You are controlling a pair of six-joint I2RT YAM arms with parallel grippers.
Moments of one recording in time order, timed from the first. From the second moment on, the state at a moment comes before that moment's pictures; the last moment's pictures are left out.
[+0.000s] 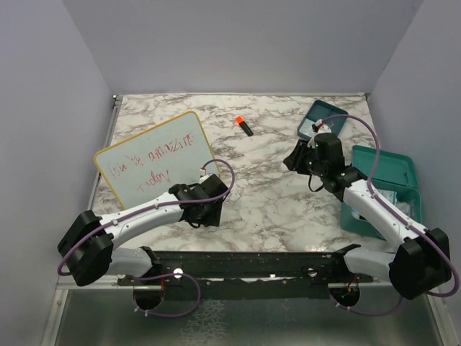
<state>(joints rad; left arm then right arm) -0.89 1.27 0.80 -0.74 -0.18 -0.68 0.37 1.18 0.83 -0.21 -0.02 0.47</state>
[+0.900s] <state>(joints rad) -0.88 1.42 0.74 -0.60 -0.23 -0.67 0.37 1.19 0.79 -0.19 0.03 0.51</state>
